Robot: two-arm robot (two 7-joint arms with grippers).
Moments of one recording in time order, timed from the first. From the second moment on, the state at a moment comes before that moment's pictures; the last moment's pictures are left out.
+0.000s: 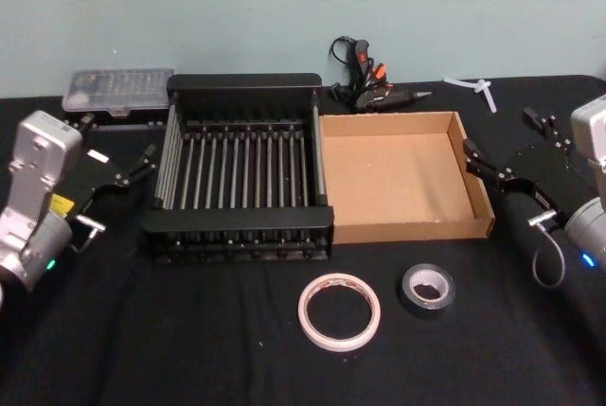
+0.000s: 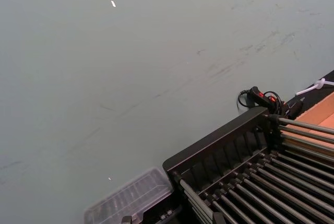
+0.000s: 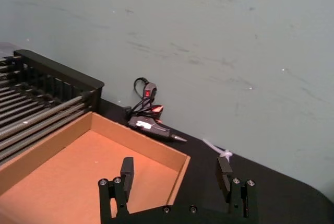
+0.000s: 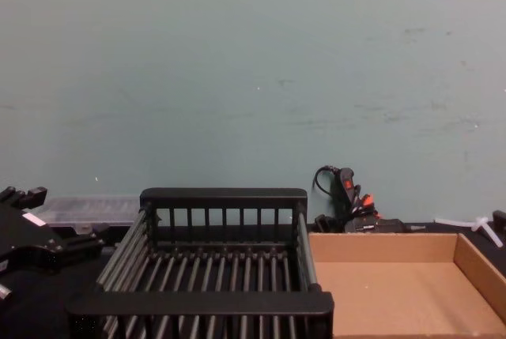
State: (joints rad) left arm -0.20 0.60 0.45 -1.41 -0.25 -0.12 0.03; right arm 0.09 0.60 -0.33 -1.56 0.31 -0.07 0.04
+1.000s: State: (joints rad) left arm -0.20 0.60 0.45 -1.41 -0.25 -0.12 0.03; right arm -0.18 0.64 -0.23 -1.86 0.39 0.20 0.11
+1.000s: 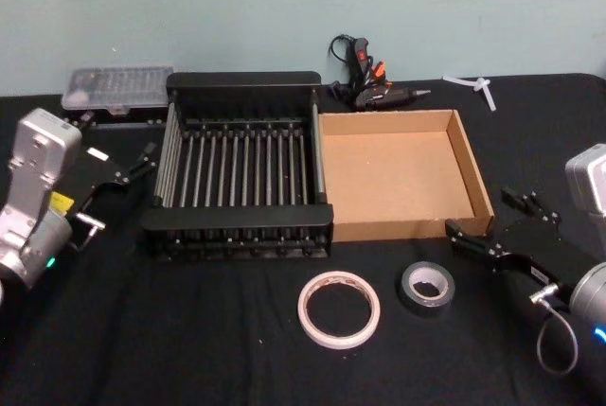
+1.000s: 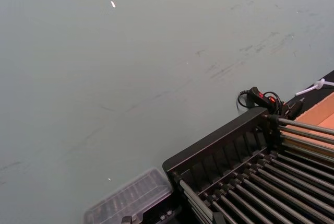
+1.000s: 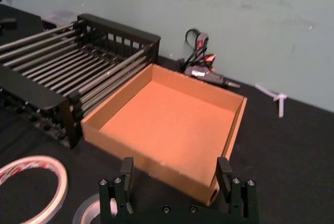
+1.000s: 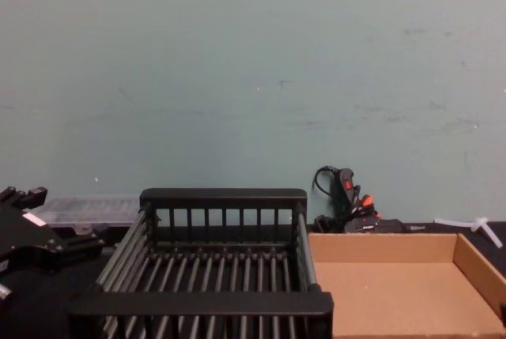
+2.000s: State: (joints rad) left arm -0.20 0.60 0.45 -1.41 -0.25 -0.12 0.03; right arm -0.20 0.57 -0.24 -1.81 0.32 0.29 0.16
